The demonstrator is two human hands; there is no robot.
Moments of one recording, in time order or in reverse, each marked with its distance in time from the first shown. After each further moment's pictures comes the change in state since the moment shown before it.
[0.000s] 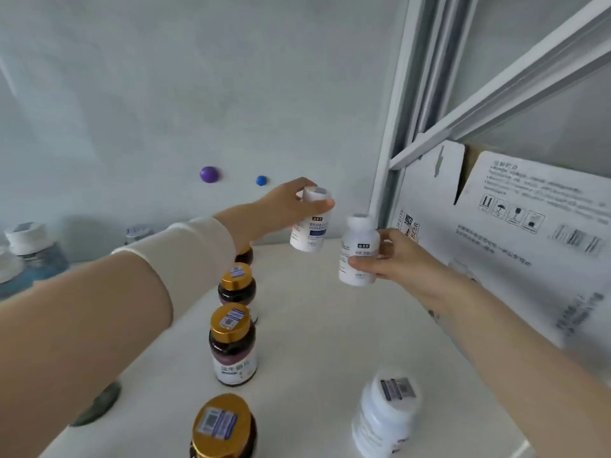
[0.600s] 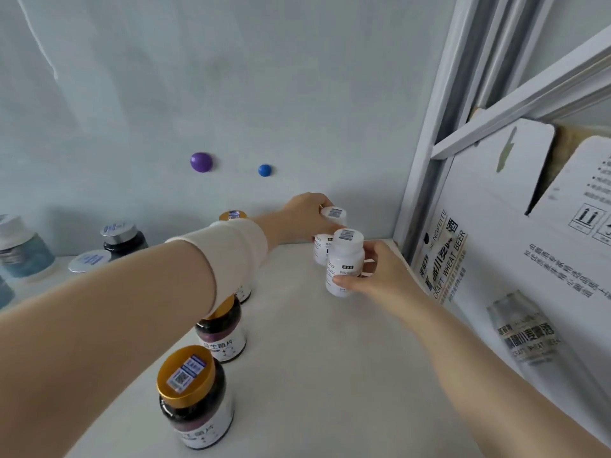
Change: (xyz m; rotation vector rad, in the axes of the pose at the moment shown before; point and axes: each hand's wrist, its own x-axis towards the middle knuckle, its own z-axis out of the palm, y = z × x) left_hand 0.093 -0.051 0.036 0.207 0.013 -0.102; right_hand 0.100 0.061 0.025 -0.107 -0.023 -0.070
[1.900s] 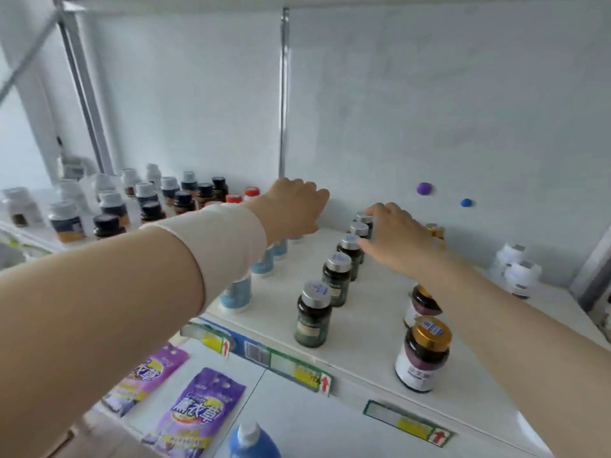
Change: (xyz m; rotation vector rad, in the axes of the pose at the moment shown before) left_hand -0.354 -0.060 -0.178 1.175 0.293 -0.223; right_hand -0.167 -0.212 0.171 -0.896 -0.194 -0.599
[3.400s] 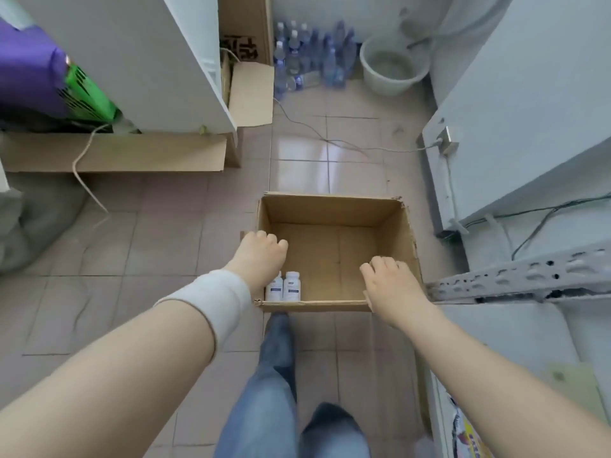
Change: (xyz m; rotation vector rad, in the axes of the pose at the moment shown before) left_hand -0.655 -0.664 0.626 -0.320 -1.104 -1.011; right_hand 0.129 -0.954 0.640 -0.453 -0.717 -1.376
